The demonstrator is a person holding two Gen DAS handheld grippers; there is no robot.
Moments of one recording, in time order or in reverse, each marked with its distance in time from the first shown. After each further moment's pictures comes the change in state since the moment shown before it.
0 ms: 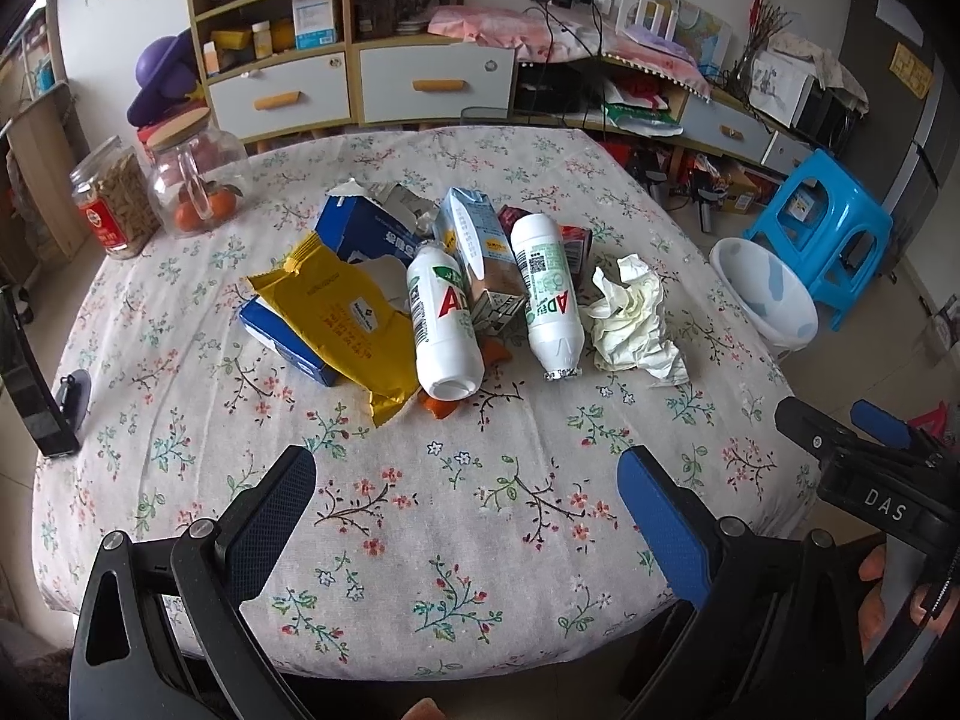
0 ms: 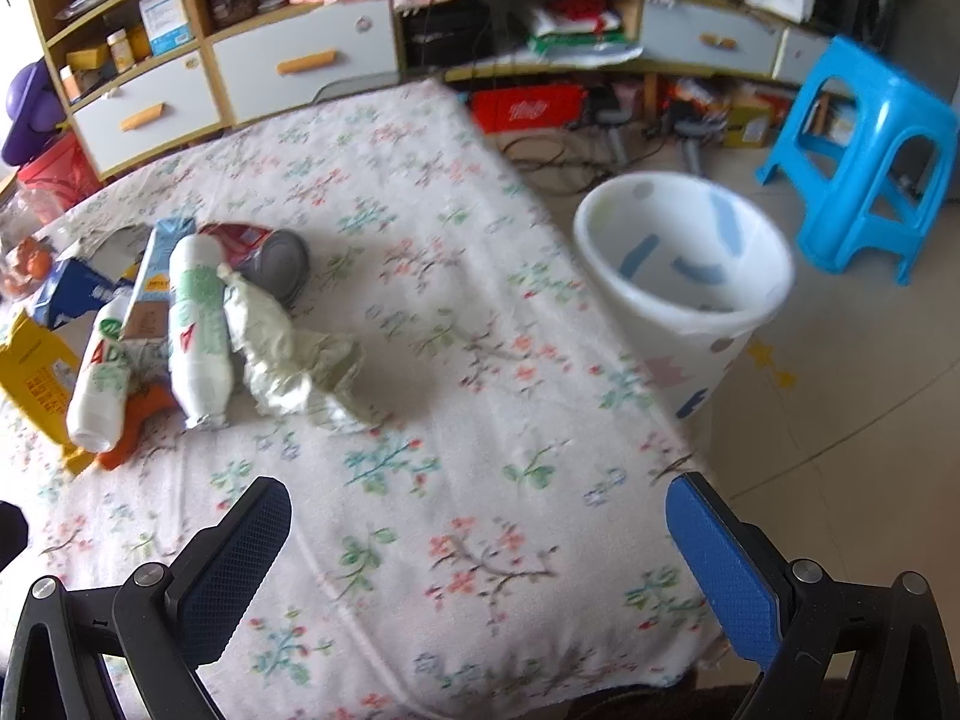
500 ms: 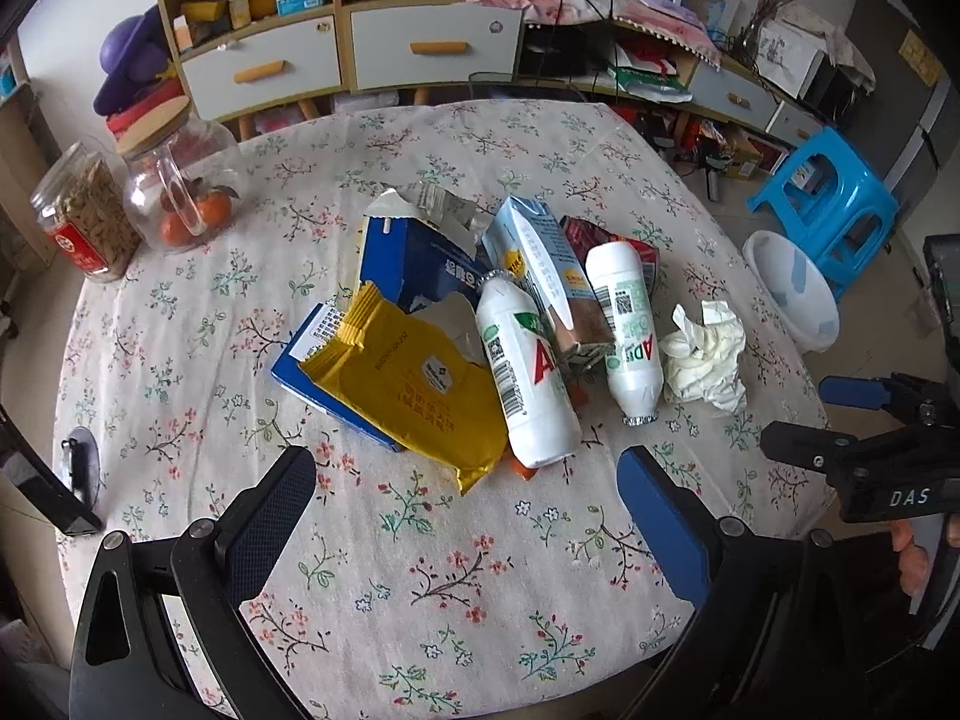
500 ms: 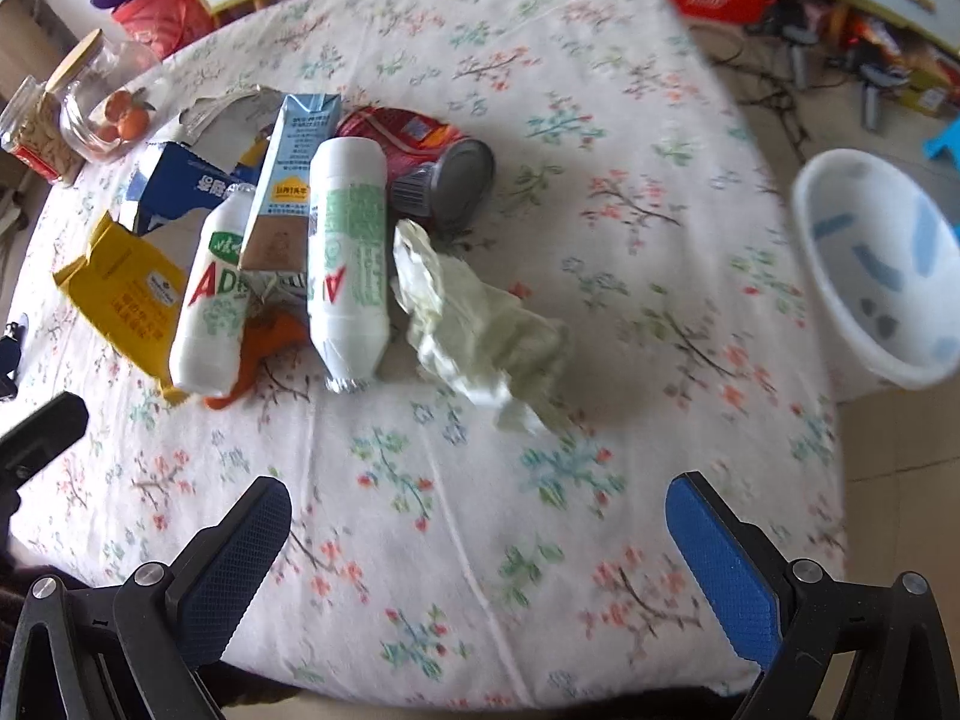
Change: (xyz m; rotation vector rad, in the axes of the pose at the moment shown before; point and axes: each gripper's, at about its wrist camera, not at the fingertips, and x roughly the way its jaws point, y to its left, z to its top) left arm 0.034 0.059 0.066 0.028 0.132 -0.048; right arm 0.053 0.063 0.056 -0.207 0.336 0.197
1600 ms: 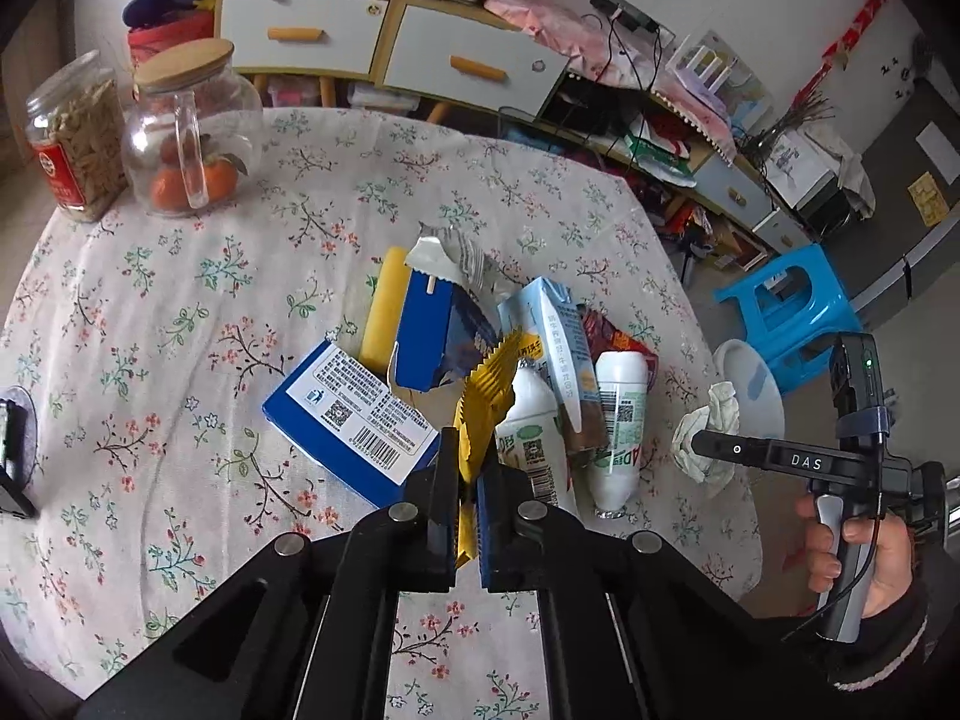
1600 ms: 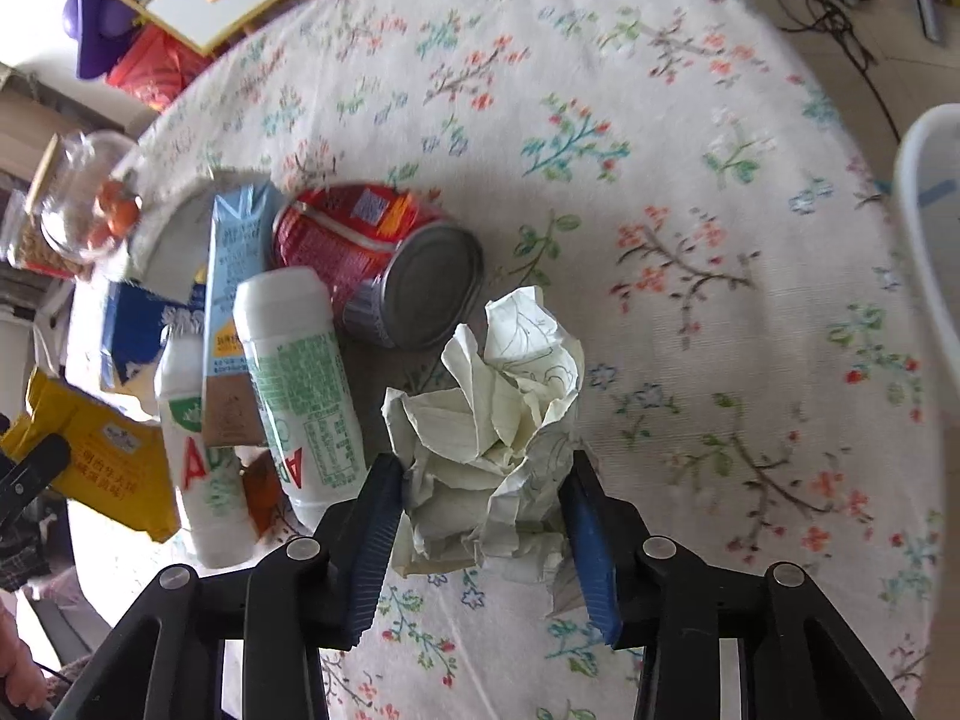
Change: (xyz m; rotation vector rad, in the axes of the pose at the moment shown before) left arm 0.004 0.051 0.028 -0.232 -0.061 -0.176; right arm 0.046 -0.053 0.054 0.163 0.062 0.205
